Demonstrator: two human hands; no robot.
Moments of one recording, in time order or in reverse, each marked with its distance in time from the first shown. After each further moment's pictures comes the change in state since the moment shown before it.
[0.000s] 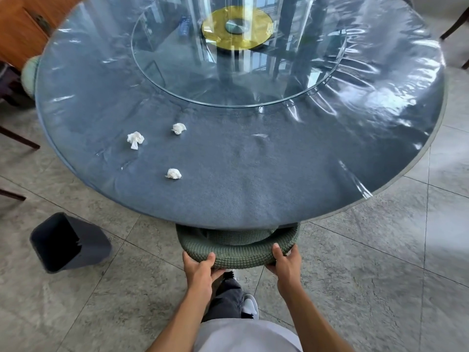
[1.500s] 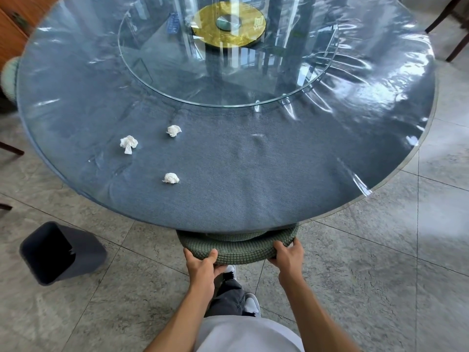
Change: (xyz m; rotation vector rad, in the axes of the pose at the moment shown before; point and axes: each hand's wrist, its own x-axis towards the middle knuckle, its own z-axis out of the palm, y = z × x) left_hand 0.010 0.018 0.010 0.040 -0.023 -0.008; right_hand 0.012 -0.011 0.021 -0.059 0.108 -0.019
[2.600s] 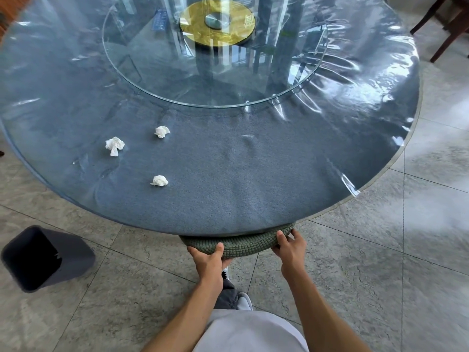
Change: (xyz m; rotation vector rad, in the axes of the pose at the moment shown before) left_hand -0.011 -0.012 0.049 -0.004 0.017 0.012; right_hand 0.018 -0.029 -0.017 0.089 0.005 -0.026
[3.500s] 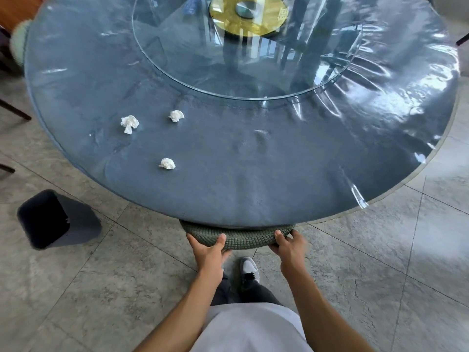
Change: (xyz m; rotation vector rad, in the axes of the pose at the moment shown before) left_hand -0.020 -0.007 0.013 -0.125 0.066 -0.017; right_hand 0.017 -0.007 -0.011 -0.144 -0.107 0.033
